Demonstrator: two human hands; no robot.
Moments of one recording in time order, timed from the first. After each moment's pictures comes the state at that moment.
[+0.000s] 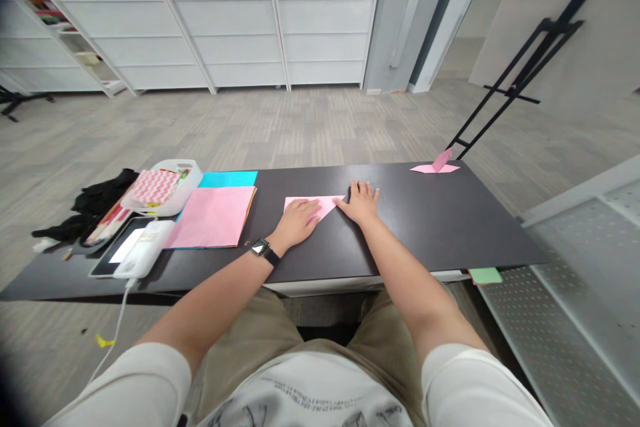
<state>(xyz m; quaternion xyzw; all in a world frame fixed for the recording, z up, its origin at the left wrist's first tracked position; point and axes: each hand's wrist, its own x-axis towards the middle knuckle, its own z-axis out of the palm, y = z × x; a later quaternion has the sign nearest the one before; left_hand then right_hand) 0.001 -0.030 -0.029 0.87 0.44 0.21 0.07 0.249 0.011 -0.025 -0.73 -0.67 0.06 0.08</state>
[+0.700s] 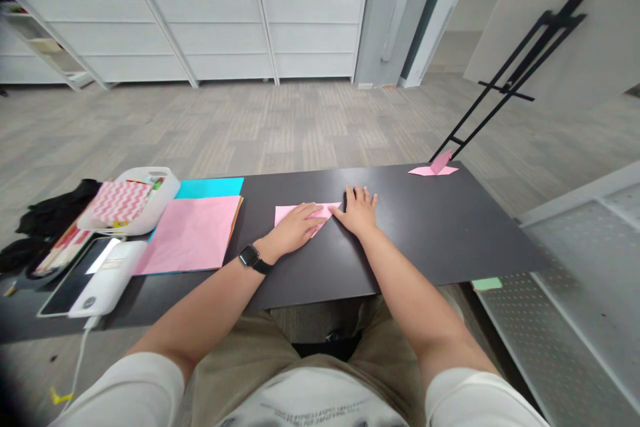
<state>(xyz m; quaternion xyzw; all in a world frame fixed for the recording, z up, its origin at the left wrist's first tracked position) 0.005 0.003 -0.023 0.93 0.31 0.19 0.09 0.251 0.013 -0.030 -0.73 -0.68 0.04 0.10</state>
